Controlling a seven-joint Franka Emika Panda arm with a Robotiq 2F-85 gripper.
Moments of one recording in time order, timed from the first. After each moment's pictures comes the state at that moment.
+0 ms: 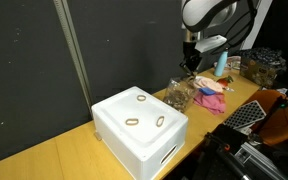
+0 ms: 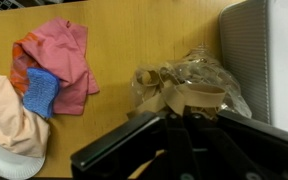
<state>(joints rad) -0.14 0.15 -0.14 -2.00 -0.12 2.05 0.04</state>
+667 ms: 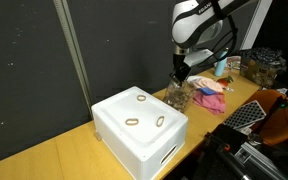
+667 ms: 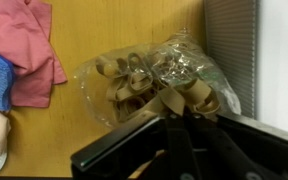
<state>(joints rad) -0.11 0.25 -0.11 -2.00 -0.07 2.19 0.04</state>
